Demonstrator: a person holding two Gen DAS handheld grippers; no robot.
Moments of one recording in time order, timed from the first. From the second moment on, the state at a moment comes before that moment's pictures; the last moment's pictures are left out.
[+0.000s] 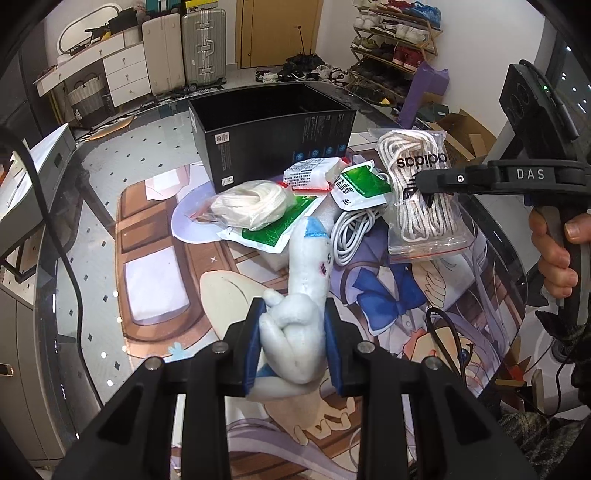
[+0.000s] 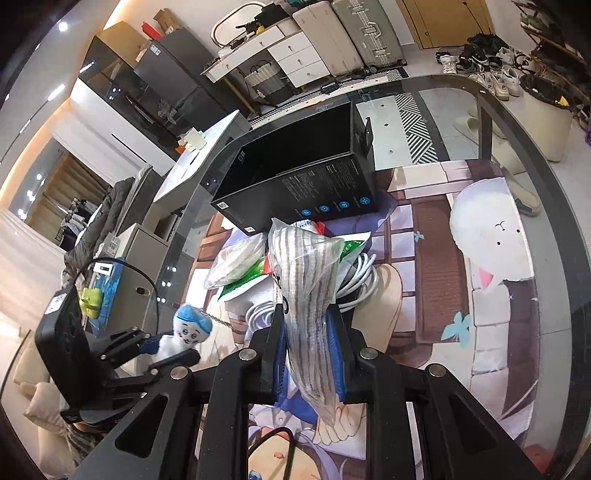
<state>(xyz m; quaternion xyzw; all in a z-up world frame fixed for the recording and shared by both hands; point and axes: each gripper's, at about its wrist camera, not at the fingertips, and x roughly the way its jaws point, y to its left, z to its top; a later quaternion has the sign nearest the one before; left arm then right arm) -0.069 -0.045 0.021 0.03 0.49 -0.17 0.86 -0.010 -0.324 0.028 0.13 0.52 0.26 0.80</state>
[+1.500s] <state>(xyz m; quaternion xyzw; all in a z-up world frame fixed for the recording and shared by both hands) 0.044 -0.038 0.088 0.03 0.44 -0.11 0.89 0.070 -0.294 0.132 0.02 0.48 0.25 0.84</state>
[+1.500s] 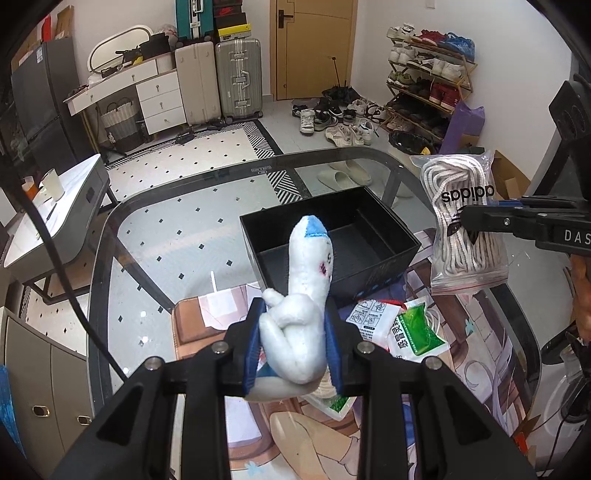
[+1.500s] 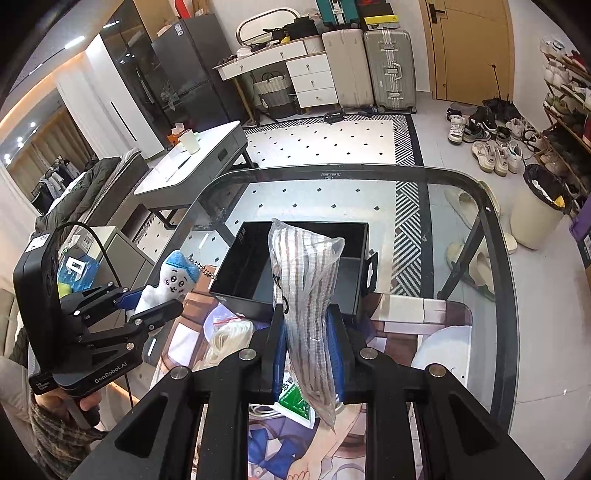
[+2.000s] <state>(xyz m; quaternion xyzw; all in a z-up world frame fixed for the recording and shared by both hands) 0.088 -0.033 0.098 0.02 0.43 -0.09 0.90 0.111 -0.283 0.146 0.03 0.47 0.25 0.85</state>
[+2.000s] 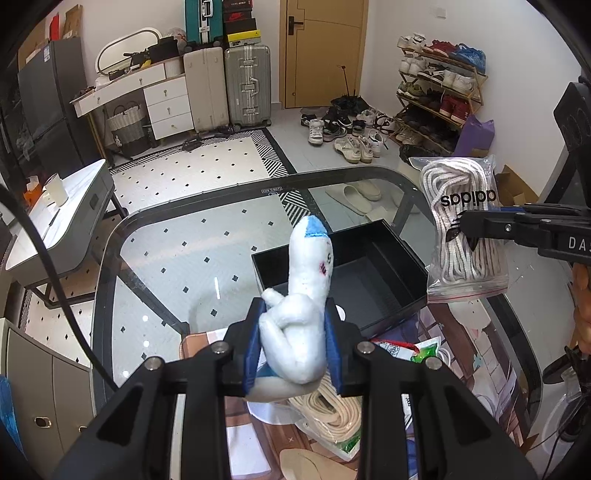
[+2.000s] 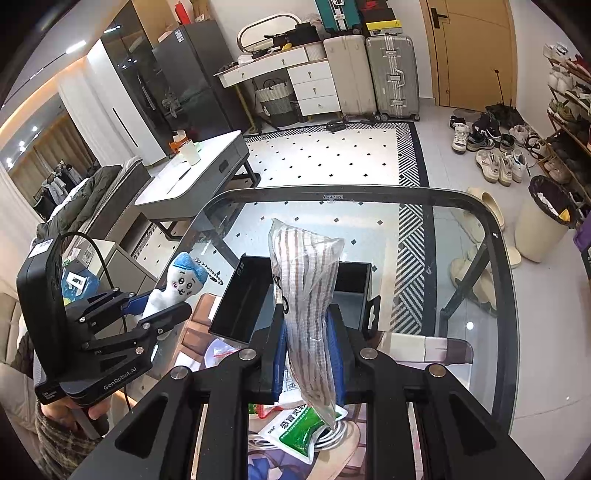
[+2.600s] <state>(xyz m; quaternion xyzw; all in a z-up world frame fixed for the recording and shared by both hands) 0.136 -0.037 0.081 0.01 0.44 -0.11 0.89 0.156 -0.260 0.134 0.04 0.48 0.26 0.84</state>
